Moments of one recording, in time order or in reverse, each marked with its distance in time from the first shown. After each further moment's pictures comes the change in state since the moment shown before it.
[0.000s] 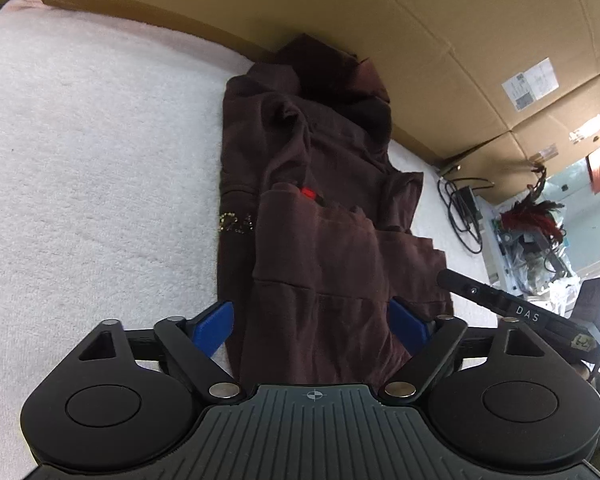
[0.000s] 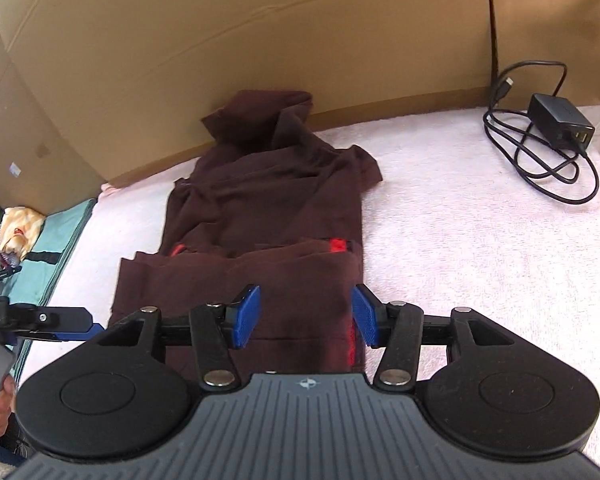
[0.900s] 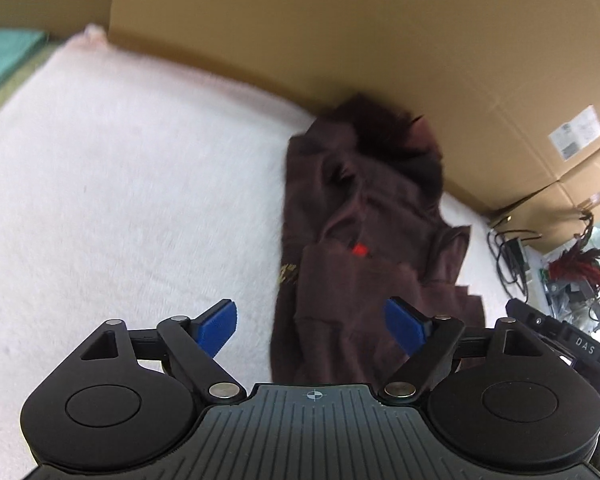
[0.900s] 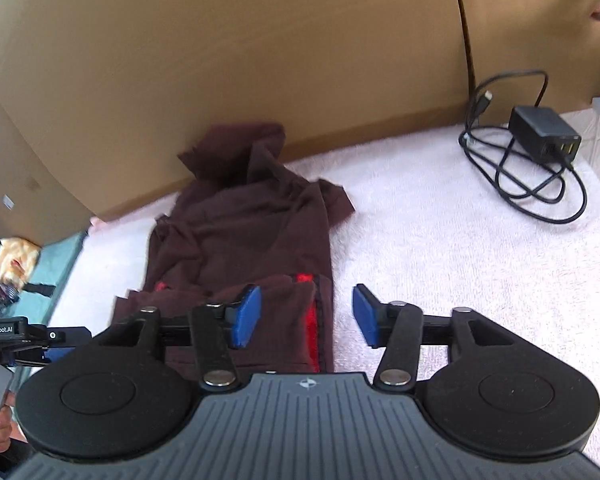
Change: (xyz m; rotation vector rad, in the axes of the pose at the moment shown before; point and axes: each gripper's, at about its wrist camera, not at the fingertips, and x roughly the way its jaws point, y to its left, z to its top) left arm -0.030 -0.008 0.013 -0.042 -0.154 0.181; right arm -0.015 -0.015 0.008 0.045 -0.097 0.026
